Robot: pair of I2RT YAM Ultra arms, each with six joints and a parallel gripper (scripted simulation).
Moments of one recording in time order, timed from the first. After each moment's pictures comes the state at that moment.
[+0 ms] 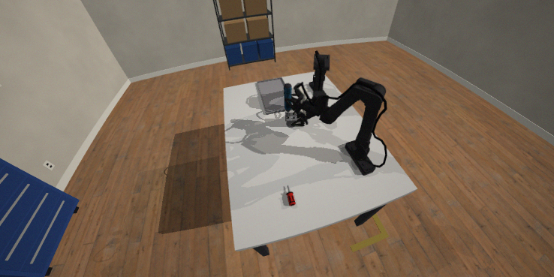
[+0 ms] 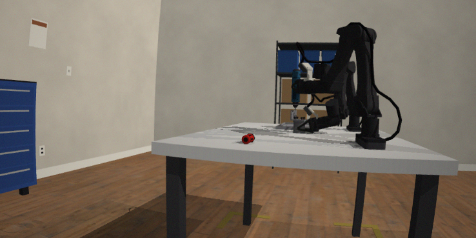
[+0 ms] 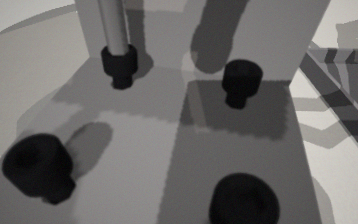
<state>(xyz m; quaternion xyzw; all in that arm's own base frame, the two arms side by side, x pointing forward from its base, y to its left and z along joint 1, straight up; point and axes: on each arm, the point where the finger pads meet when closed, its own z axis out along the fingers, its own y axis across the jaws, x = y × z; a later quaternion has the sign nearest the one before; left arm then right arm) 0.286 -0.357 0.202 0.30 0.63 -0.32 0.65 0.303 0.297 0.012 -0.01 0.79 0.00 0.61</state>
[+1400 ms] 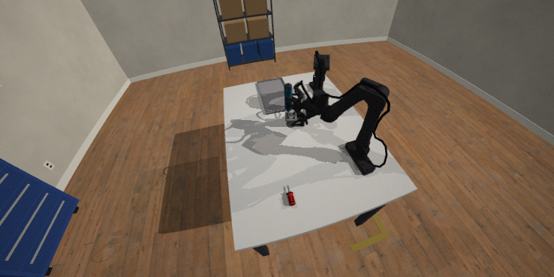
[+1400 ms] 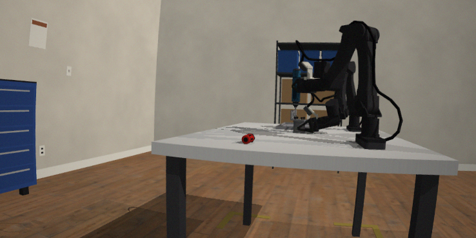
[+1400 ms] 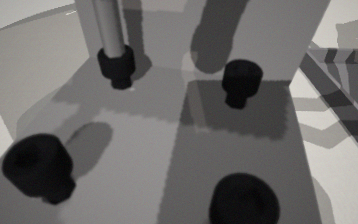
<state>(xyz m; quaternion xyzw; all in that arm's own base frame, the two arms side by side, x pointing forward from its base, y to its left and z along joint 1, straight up) 0.285 -0.355 0.204 0.30 0.64 -0.31 0.64 0.303 0.297 0.012 -0.01 0.79 0.00 0.61</state>
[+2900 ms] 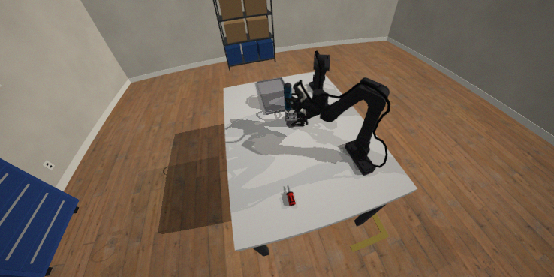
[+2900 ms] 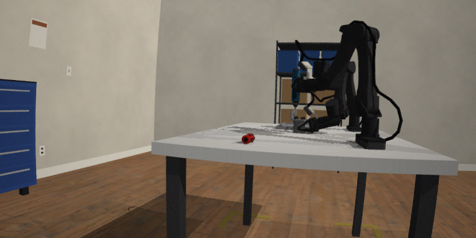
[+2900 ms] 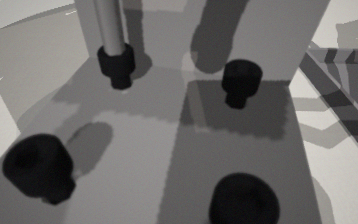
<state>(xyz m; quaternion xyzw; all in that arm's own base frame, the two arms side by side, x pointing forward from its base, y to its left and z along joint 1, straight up) 0.286 -0.357 0.205 0.30 0.64 -0.31 0.63 0.303 0.297 0.012 -0.01 0.79 0.00 0.61</state>
